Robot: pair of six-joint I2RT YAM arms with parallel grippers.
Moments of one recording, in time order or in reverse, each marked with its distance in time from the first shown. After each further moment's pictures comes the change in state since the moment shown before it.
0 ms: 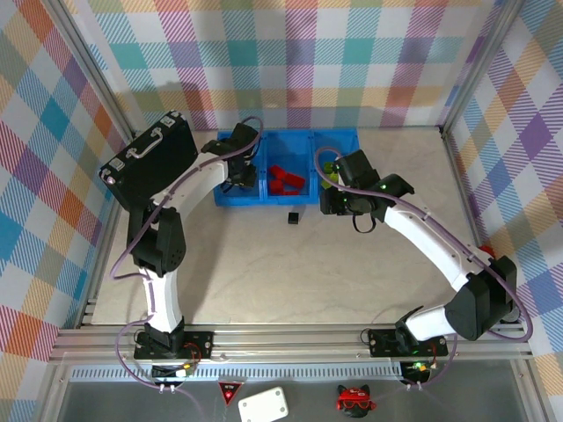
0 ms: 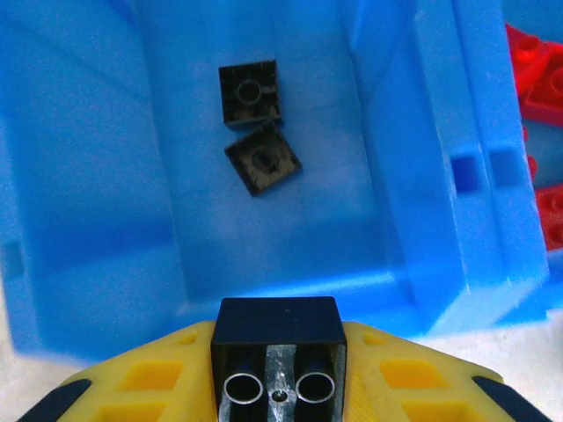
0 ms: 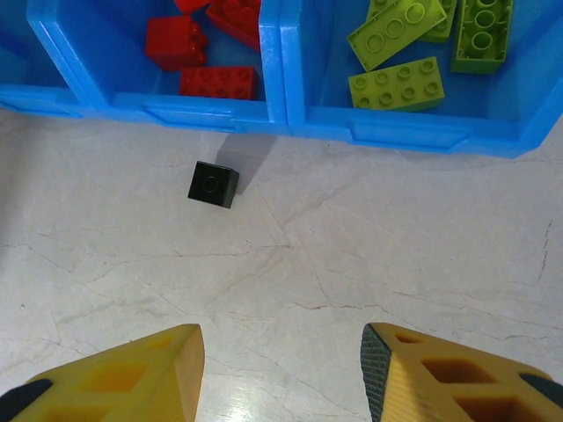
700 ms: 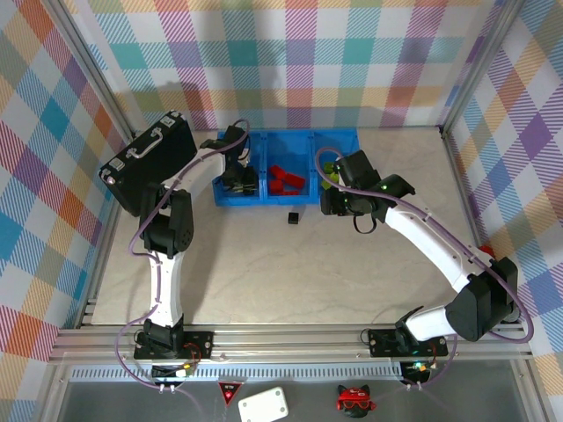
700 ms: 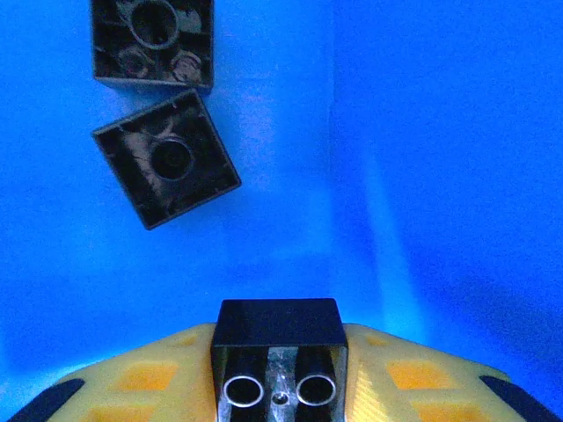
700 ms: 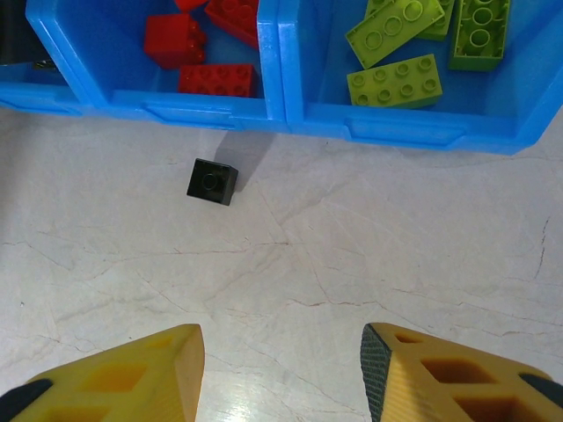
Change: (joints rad) left arm 0.106 0.192 0.076 0.008 0.365 -0.142; right arm 0.000 -0.003 -0.002 -0.005 -0.002 0.000
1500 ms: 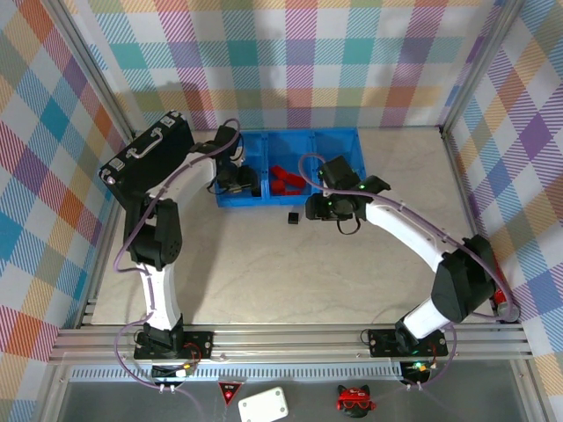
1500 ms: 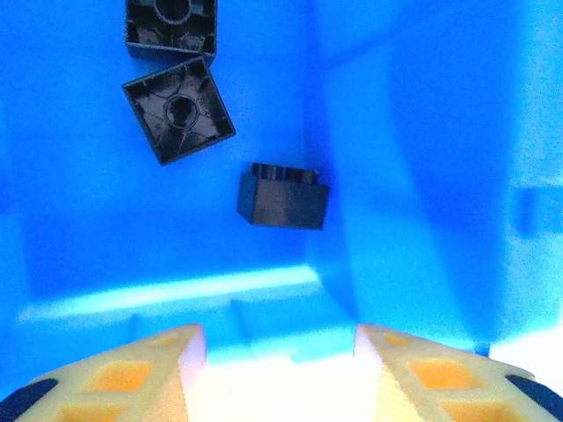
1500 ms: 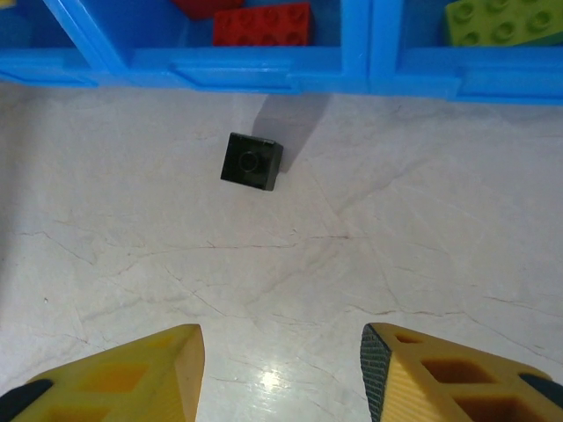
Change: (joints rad) left arm 0.004 -0.200 -0.171 0.068 0.043 -0.065; right arm 0.041 0.148 -0.027 0.108 -0.090 0.087
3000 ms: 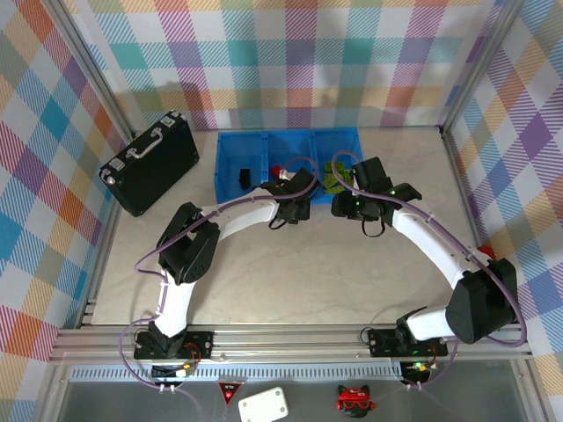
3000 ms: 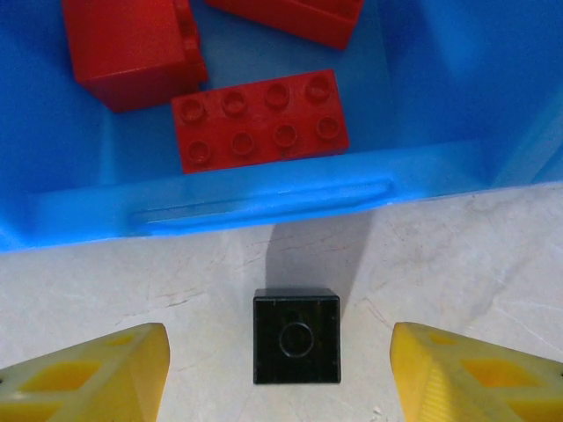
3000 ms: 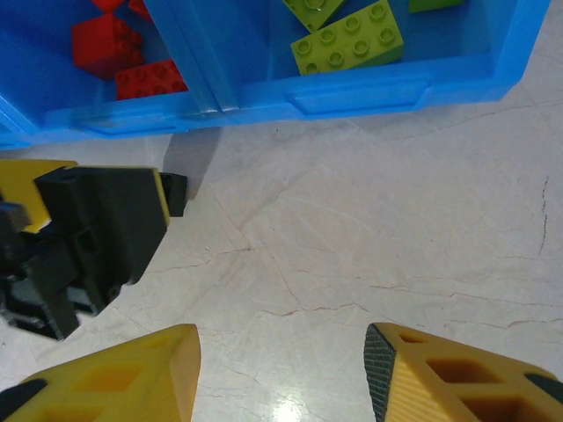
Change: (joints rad) left arm -0.488 0.089 -0.072 0.194 -0.510 -0.225; right arm -0.179 -0.171 -0.146 0.028 -0.007 -0.036
